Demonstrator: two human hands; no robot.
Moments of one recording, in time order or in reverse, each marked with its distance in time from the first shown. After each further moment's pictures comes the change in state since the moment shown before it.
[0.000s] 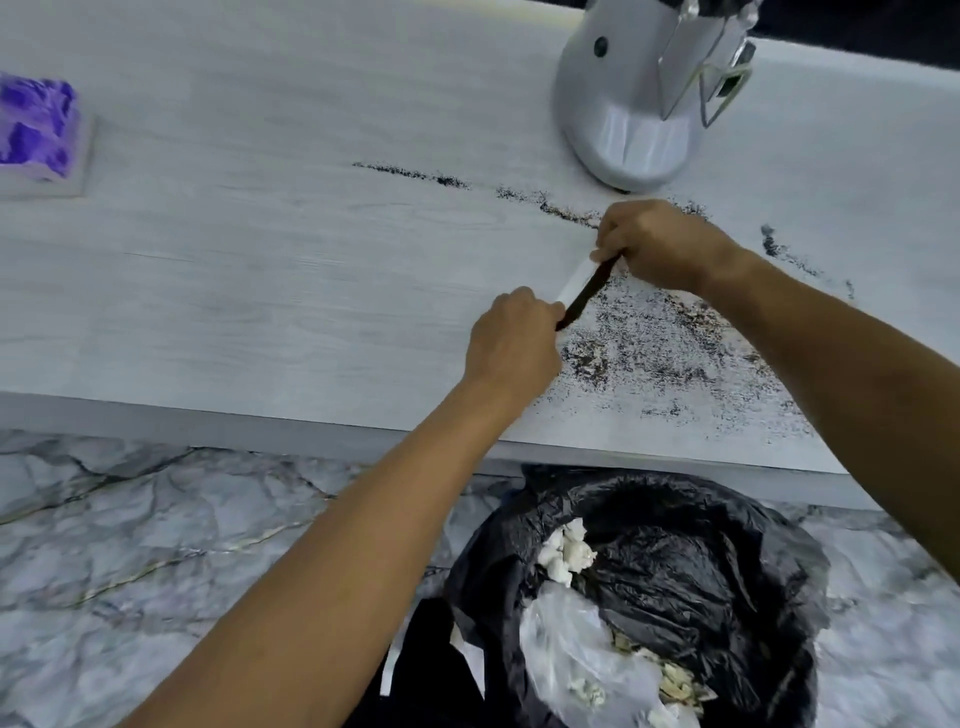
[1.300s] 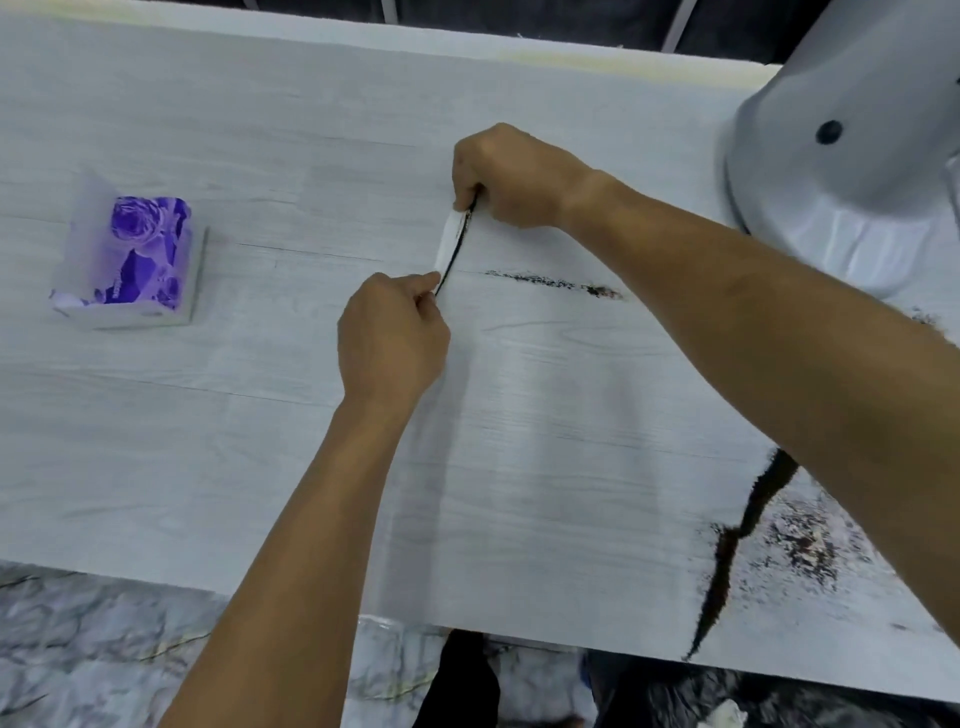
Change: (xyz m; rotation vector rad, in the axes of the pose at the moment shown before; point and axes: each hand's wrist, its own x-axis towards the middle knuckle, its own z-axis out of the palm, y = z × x) left_hand 0.084 -0.225 -0.126 -0.202 0.390 -0.463; right_hand 0.333 -0.112 -0.012 0.100 0.056 -0.136
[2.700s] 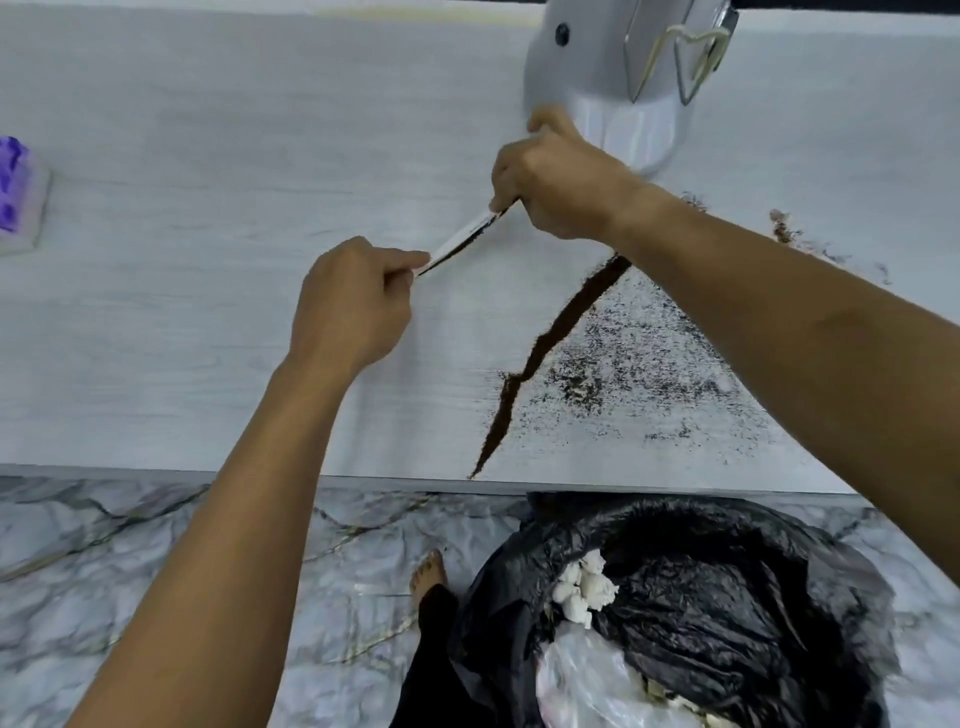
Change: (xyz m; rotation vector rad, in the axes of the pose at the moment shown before) left_hand -0.139 0.091 0.046 0.106 -0.178 0.269; right_hand -0.257 0.074 -0.009 -0.261 0.130 -0.024
